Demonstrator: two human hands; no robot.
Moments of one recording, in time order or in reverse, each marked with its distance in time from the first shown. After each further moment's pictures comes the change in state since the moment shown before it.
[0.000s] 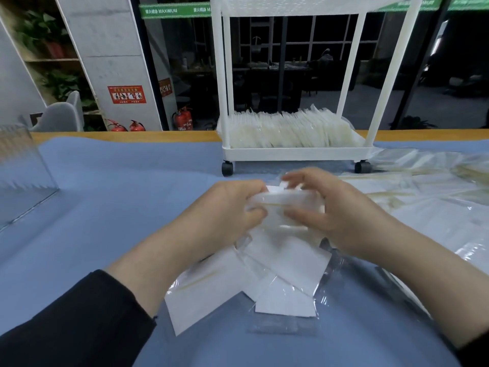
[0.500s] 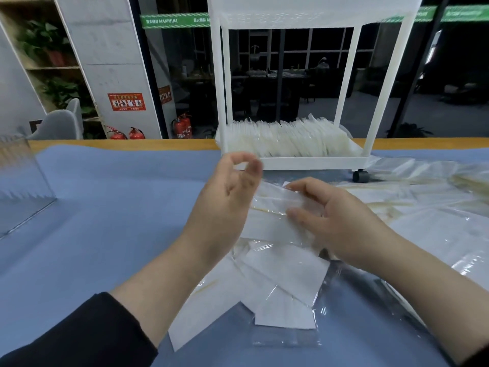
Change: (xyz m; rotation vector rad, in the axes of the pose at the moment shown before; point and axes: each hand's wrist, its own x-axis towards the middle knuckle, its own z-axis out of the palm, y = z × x) left_hand 0.002 0.011 0.010 -0.598 0.302 -0.007; right_hand 0.000 -0.004 -0.001 0.161 0.031 0.122
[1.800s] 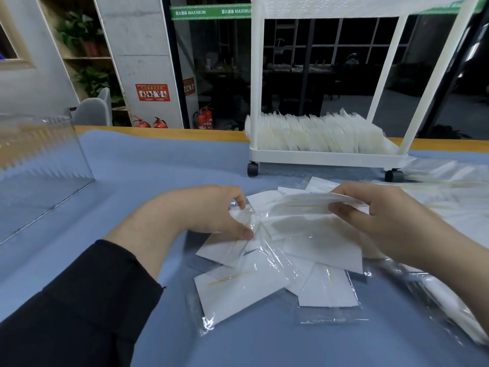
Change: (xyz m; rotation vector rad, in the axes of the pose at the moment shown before) left_hand 0.024 -0.012 -0.075 1.062 -0.533 -0.374; right_hand -0.003 -0.005 -0.015 -0.366 -0.063 0.024
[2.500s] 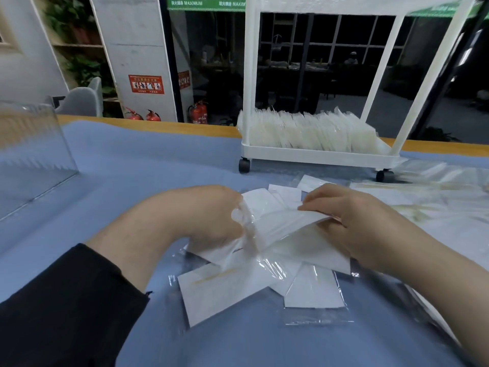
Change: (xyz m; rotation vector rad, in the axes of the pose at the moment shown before) left_hand -0.006 0.022 0.007 0.082 -0.021 0.034; right_hand 0.008 0.003 0.014 -0.206 -0.056 -0.213
